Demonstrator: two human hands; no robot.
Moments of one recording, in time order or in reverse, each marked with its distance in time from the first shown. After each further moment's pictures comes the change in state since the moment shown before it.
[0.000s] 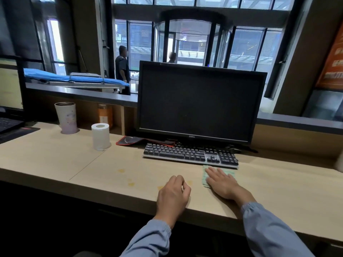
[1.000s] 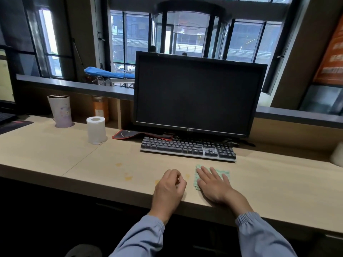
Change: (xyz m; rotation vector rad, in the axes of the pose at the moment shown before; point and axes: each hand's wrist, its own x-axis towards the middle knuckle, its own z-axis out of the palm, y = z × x) left_hand -0.006 -0.002 -0.011 -0.226 0.025 -0.002; right_hand -0.042 -0.044 0.007 -0.016 -0.067 -0.003
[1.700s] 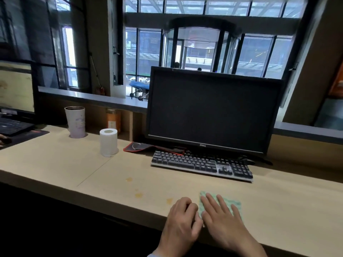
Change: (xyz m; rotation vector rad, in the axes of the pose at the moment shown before) left_hand -0.024 -0.012 0.000 0.036 0.059 0.324; right_hand -0.034 -0.038 0.024 -0.085 0.007 -0.054
